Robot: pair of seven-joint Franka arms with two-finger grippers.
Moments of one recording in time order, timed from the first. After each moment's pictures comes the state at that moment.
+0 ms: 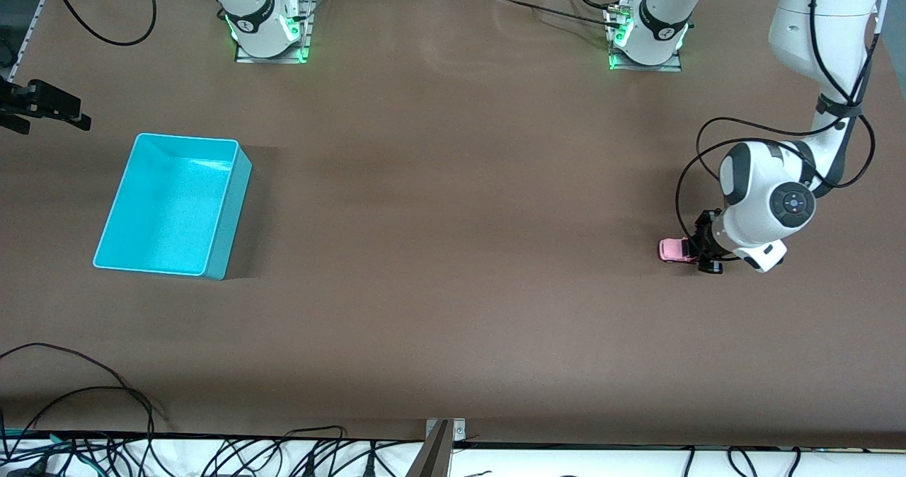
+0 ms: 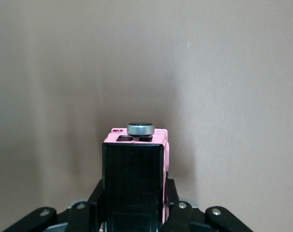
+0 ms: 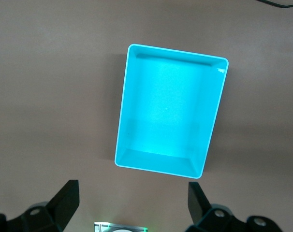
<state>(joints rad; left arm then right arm) 0.06 0.52 0.03 -1.99 0.05 2.47 -1.48 -0.03 0.01 -0.10 -1.58 0.02 1.51 -0.19</state>
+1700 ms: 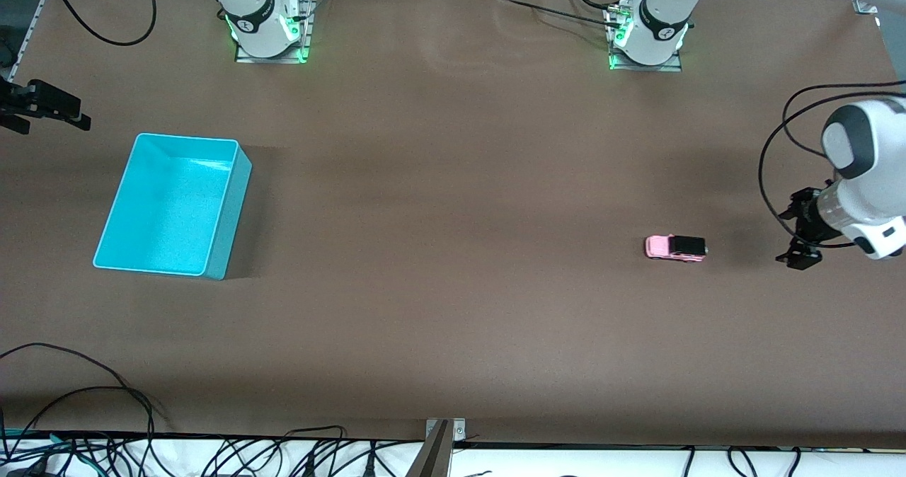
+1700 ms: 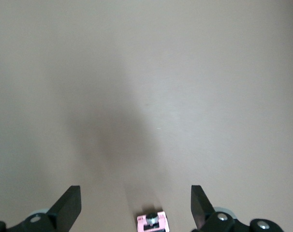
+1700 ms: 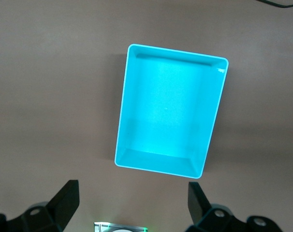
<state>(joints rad) 0.18 0.26 0.02 -1.89 0.06 2.22 -1.06 -0.03 0.01 -0.10 -1.58 0.02 1.51 -0.19</state>
